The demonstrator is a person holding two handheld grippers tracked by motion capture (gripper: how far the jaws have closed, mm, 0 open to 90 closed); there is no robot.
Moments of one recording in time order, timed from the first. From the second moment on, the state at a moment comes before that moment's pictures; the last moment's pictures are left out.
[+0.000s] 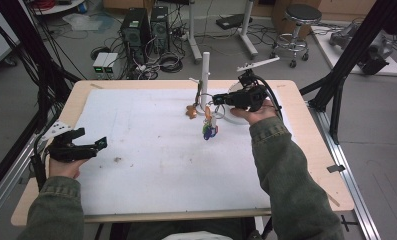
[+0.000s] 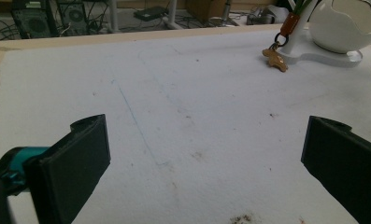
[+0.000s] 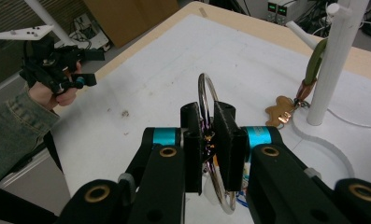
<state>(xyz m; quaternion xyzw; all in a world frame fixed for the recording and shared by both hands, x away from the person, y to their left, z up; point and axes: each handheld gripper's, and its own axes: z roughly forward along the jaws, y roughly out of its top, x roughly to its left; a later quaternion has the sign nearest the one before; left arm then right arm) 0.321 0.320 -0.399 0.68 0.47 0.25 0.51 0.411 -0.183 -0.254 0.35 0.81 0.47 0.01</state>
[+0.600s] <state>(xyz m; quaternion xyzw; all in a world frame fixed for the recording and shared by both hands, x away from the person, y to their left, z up) 0.320 0.322 -0.399 0.68 0.48 0.25 0.51 0.443 -0.186 -0.247 0.37 0.80 0.48 0.01</state>
